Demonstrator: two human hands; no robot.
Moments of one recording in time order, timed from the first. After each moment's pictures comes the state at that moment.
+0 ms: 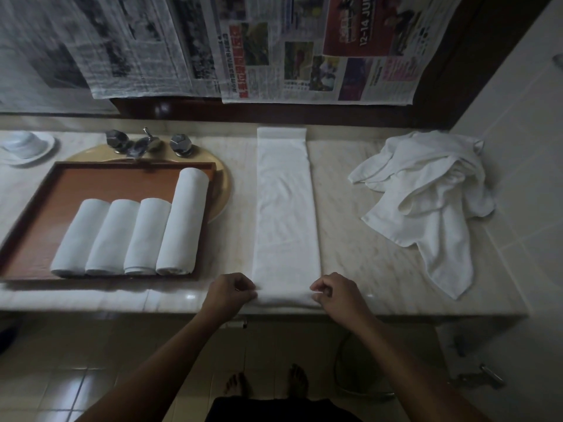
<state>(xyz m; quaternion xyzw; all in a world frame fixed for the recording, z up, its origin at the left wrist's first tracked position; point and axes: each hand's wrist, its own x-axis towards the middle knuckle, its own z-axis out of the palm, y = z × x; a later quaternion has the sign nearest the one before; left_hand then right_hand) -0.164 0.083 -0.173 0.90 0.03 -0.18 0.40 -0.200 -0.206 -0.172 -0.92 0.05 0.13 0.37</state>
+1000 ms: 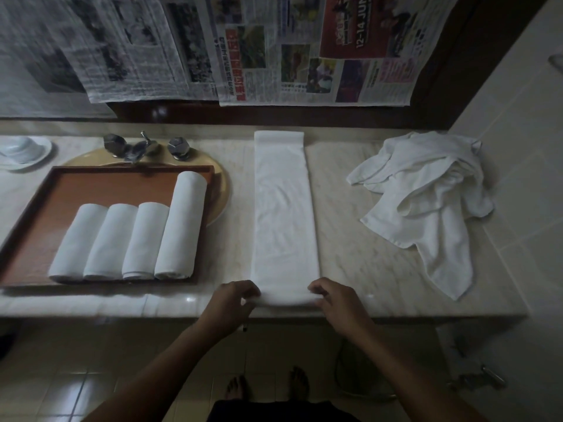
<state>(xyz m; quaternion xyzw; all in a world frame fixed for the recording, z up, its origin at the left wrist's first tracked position) -0.171 0.082 -0.170 0.93 -0.14 -0.12 0.33 -0.209 -0.206 -0.175 -0.91 0.02 0.10 0.39</state>
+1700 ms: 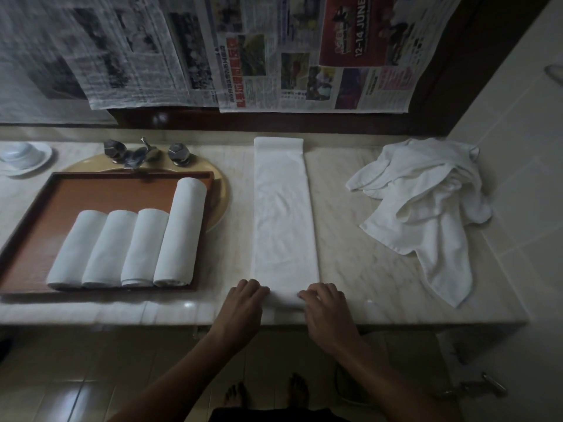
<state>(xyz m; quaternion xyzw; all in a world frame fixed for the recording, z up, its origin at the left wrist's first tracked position) -0.179 0.058 -0.185 0.95 -0.26 -0.01 0.20 -0.218 -0.180 -0.193 -0.97 -0.13 -0.07 0.19</state>
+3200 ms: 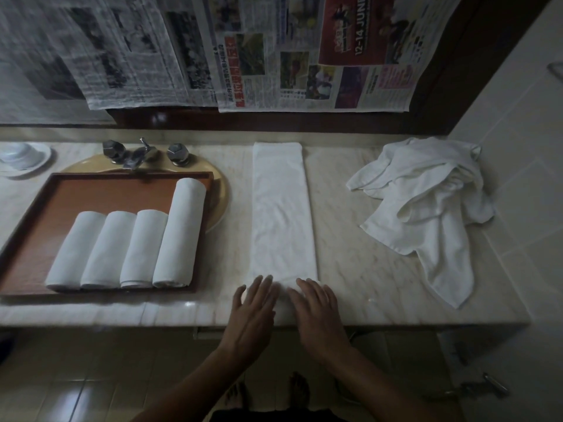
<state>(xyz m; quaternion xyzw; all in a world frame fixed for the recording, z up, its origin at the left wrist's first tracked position) -0.201 0.036 -0.191 0.96 -0.24 0.03 0.13 -0.223 -0.162 -0.213 -0.98 -0.14 -0.09 0.13</state>
